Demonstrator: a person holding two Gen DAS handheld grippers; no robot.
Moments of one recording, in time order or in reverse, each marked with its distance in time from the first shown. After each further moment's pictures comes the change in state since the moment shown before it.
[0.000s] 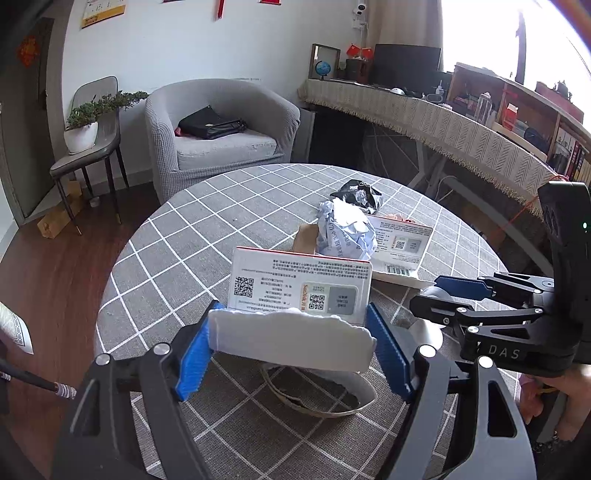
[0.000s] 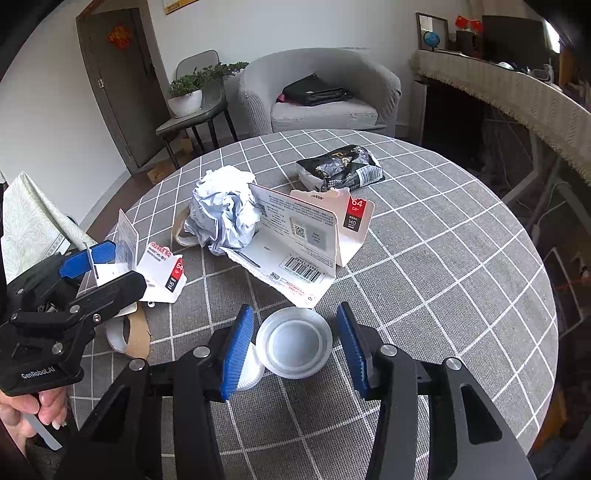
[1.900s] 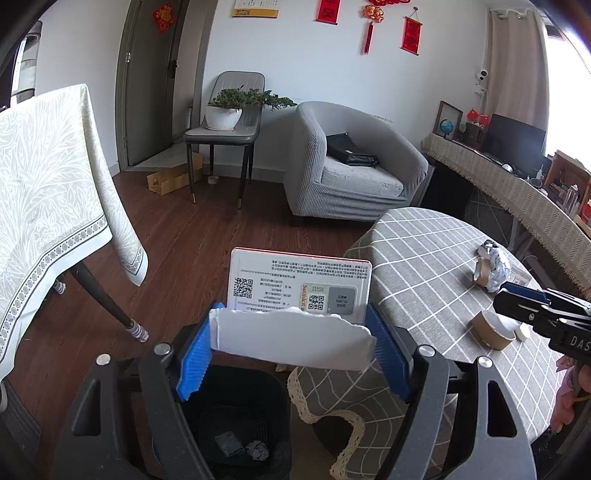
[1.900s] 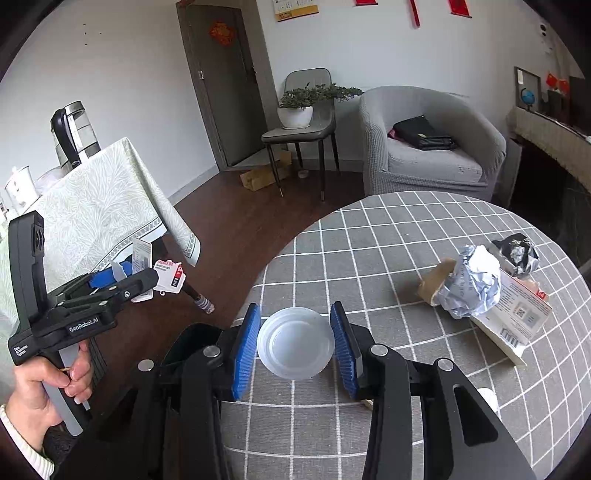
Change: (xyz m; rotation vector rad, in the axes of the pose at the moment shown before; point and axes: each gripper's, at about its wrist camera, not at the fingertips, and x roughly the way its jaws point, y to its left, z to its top) left arm -0.140 0.160 -0.077 -0.319 -0.116 0.327; right arm -0.031 0.161 0.014 -0.200 -0.109 0.303
